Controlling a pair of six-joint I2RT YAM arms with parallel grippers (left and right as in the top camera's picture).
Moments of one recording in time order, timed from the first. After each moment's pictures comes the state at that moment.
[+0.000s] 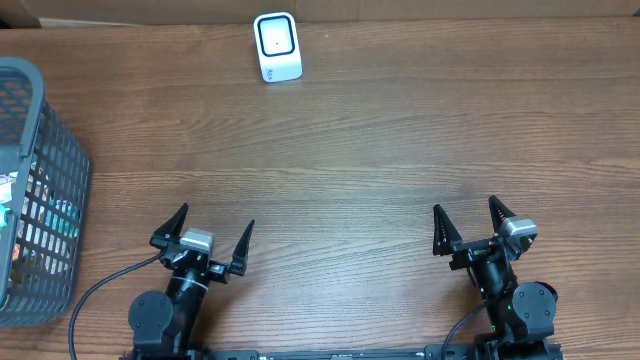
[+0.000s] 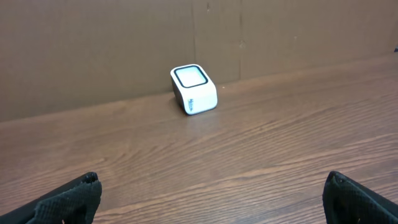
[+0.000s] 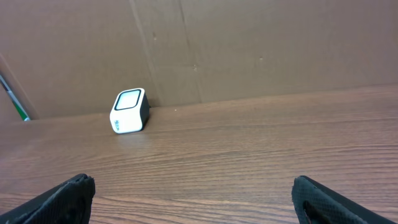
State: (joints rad) left arm 0.00 0.02 0.08 -0.16 0.25 0.08; right arm 0.11 0.01 0.02 -0.03 -0.11 0.20
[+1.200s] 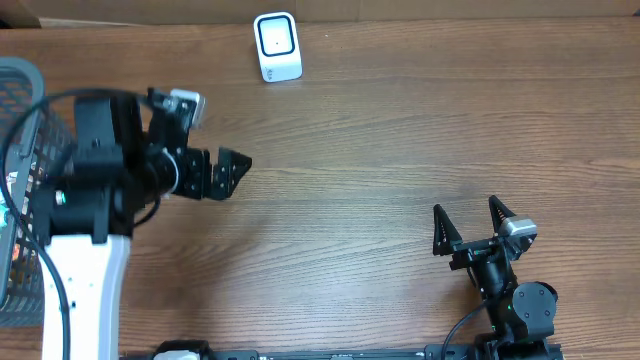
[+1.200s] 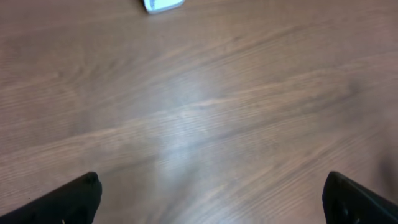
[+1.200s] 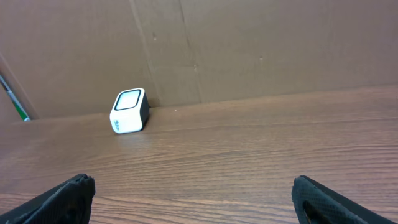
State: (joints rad) left arm 0.00 1.26 1.46 -1.17 0.34 0.12; right arm 0.11 0.01 0.02 -0.03 -0.11 0.20
